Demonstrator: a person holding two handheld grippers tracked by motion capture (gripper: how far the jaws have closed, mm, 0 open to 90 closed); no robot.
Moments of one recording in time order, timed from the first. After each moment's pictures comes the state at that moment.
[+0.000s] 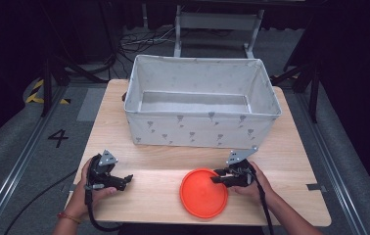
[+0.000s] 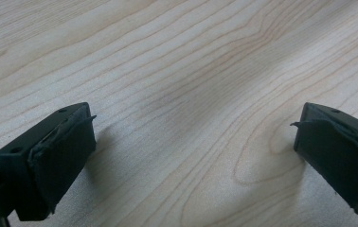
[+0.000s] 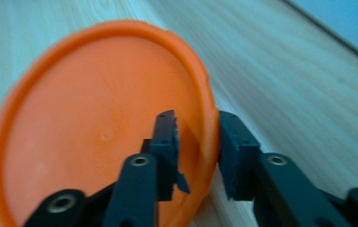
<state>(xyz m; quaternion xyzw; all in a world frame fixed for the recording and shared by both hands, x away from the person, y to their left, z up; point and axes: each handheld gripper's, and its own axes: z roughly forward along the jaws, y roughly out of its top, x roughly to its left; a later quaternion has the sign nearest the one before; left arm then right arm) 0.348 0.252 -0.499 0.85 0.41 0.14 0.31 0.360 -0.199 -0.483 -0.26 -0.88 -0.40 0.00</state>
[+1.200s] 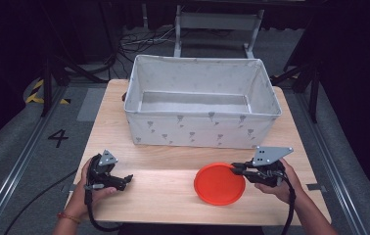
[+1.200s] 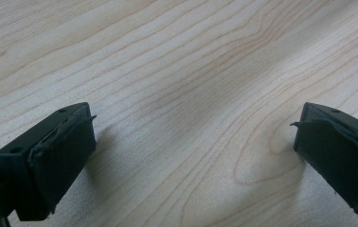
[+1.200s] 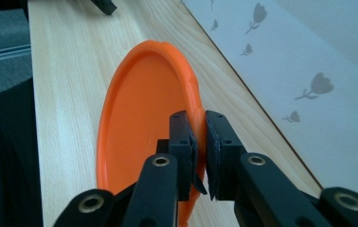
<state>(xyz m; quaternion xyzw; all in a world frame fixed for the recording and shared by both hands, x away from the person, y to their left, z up) 0.348 0.252 -0.500 0.85 0.41 0.14 0.31 0.329 -0.238 -0.399 -0.18 -0.89 -0.41 -0.11</state>
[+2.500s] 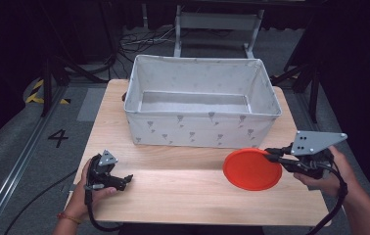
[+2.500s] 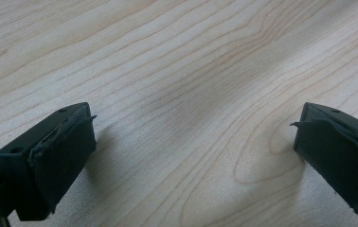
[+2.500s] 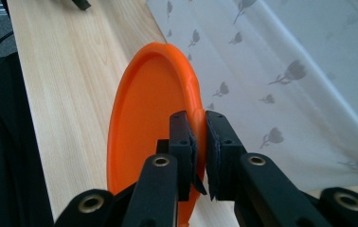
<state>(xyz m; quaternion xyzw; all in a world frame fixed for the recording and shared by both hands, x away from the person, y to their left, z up) 0.348 0.252 -0.499 0.85 0.41 0.14 0.31 0.308 -0.283 -0.291 -0.17 -0.90 -0.35 -0.19</state>
